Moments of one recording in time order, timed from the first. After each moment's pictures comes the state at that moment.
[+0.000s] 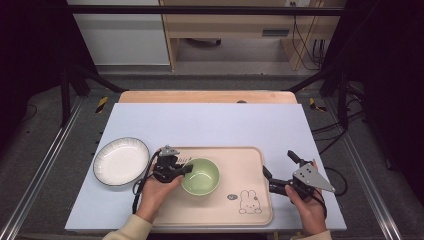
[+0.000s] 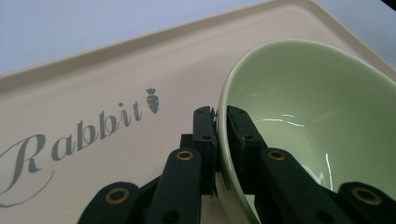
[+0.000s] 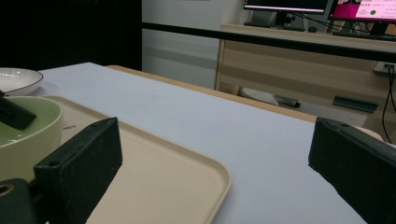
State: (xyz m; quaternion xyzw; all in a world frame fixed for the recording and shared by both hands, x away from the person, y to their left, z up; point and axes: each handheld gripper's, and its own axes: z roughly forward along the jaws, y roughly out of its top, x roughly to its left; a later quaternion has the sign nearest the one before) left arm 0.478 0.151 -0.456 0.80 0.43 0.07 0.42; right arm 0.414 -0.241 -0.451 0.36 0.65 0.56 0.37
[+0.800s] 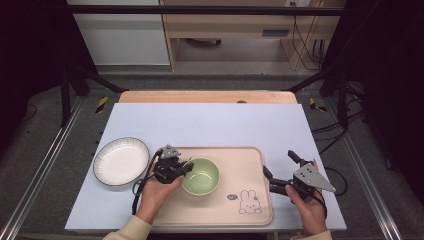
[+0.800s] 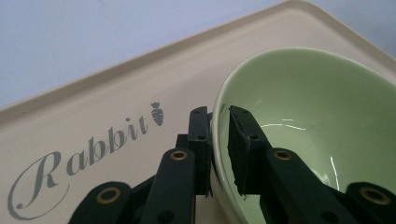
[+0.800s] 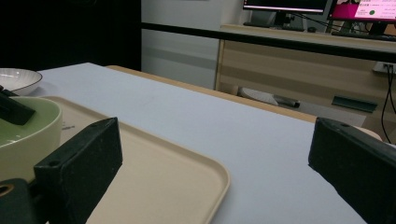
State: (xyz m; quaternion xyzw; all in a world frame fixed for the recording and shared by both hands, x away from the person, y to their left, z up) left arm 0.475 0.147 -0.451 0.80 0.41 0.11 0.42; right arm 0.414 -0.242 -0.451 0.36 0.65 0.56 0.37
